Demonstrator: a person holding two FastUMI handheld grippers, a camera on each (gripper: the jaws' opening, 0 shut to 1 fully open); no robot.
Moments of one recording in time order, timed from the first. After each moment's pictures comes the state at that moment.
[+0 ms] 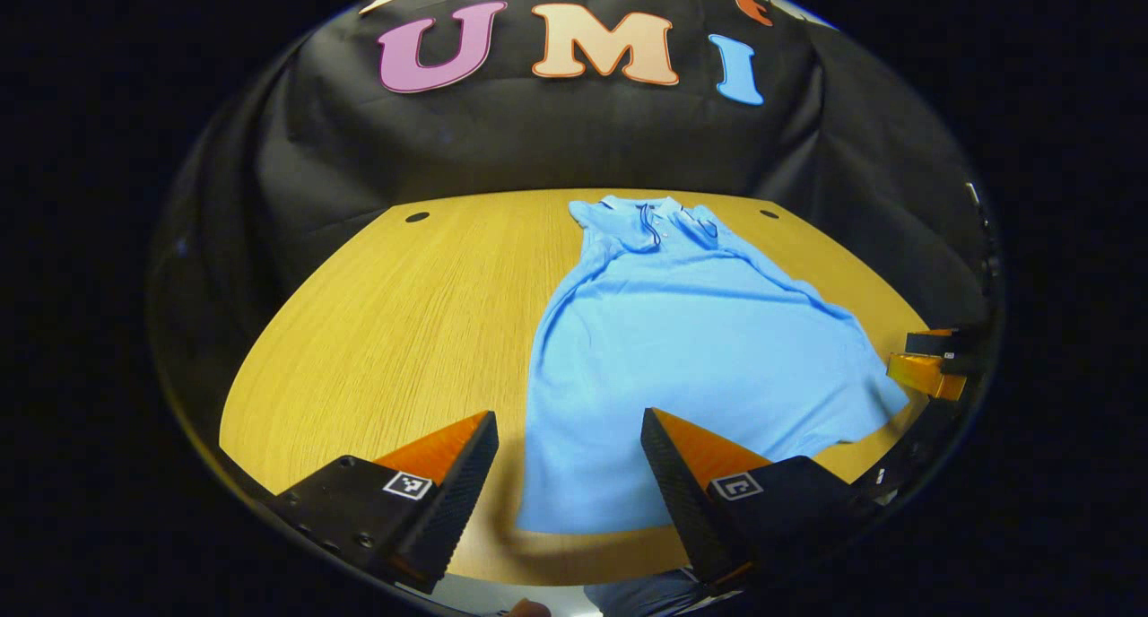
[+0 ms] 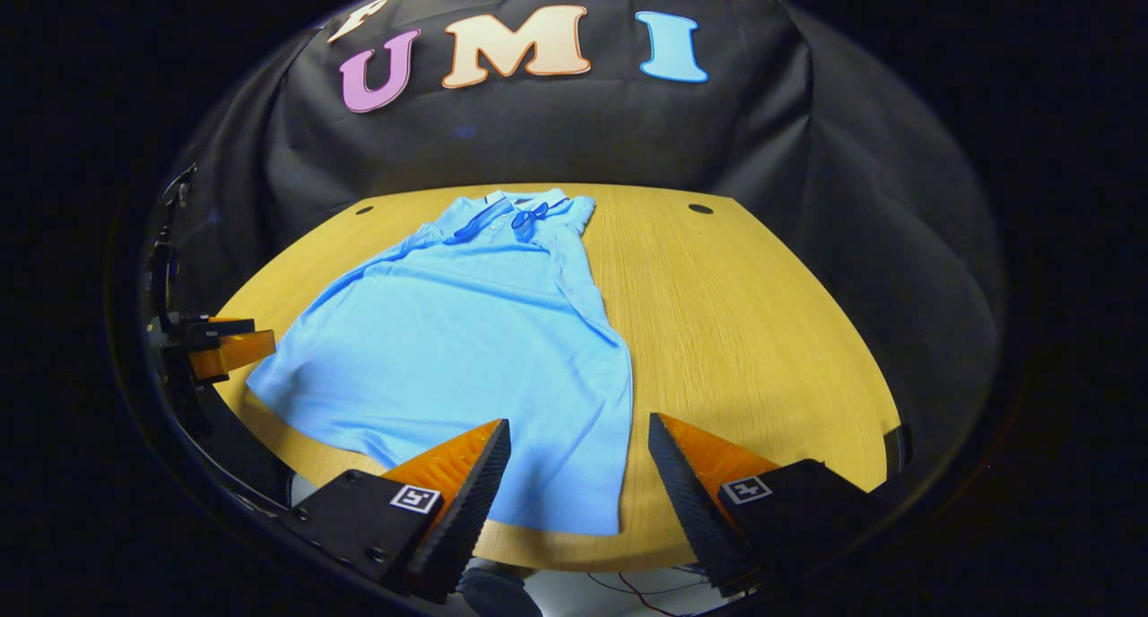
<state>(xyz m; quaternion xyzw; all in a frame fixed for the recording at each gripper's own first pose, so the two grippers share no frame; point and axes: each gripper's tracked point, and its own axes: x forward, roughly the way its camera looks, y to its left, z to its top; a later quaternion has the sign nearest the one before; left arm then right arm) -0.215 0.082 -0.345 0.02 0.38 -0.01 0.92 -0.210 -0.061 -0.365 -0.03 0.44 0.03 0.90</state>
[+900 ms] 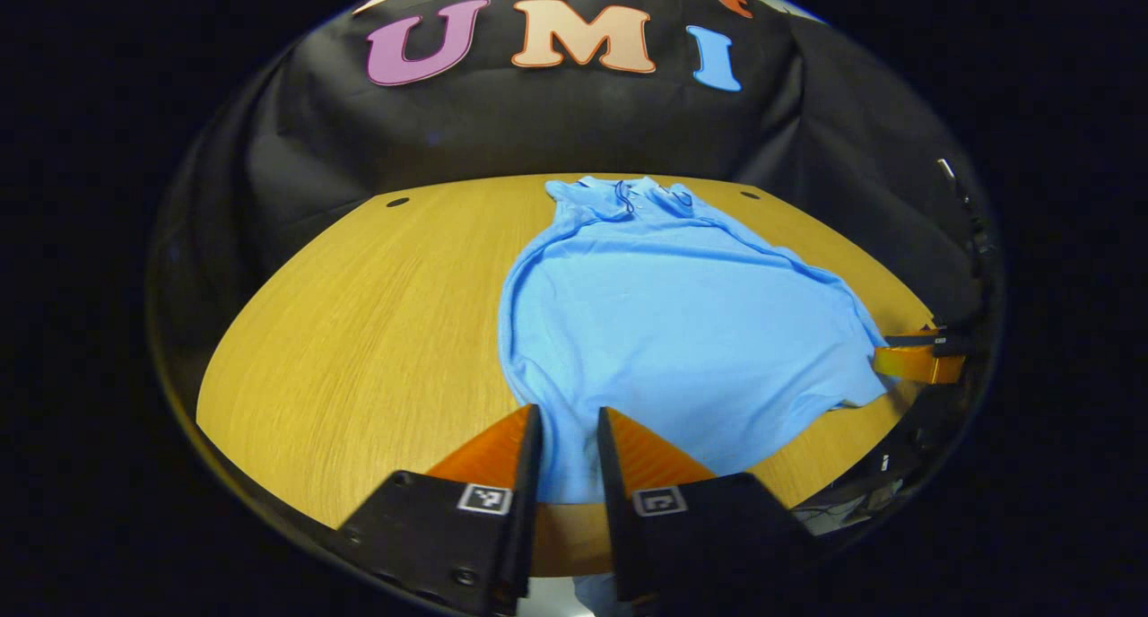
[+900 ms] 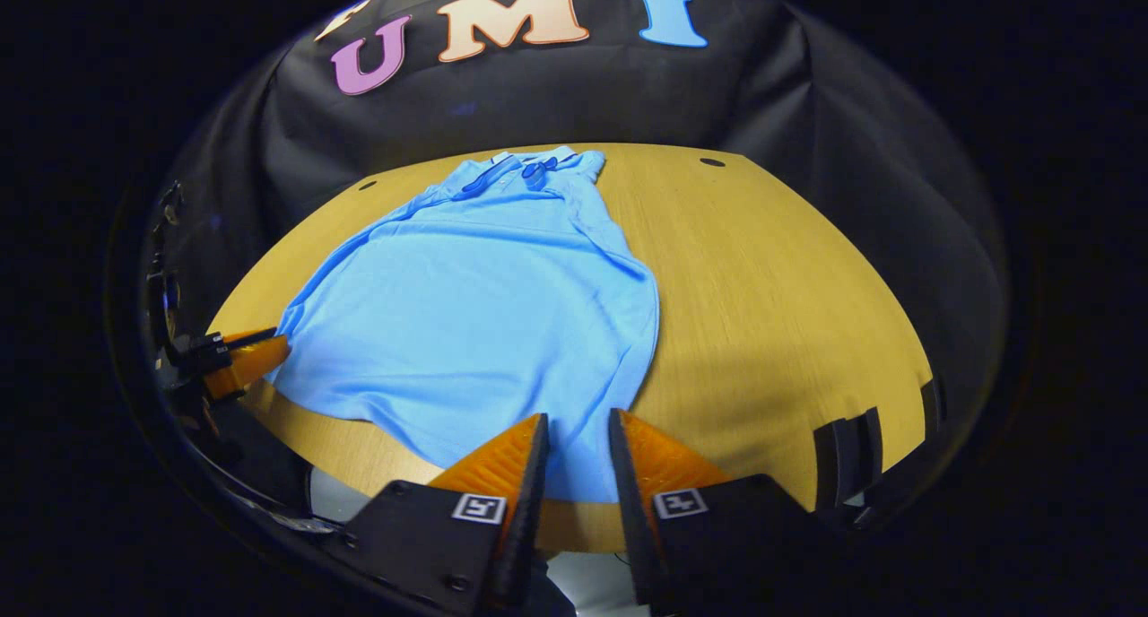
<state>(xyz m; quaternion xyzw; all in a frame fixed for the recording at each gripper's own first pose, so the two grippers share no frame) -0.234 0.045 -0.379 -0.01 0.37 -0.03 0.93 -0.239 -0.031 -0.398 0.00 0.48 0.05 0.88</state>
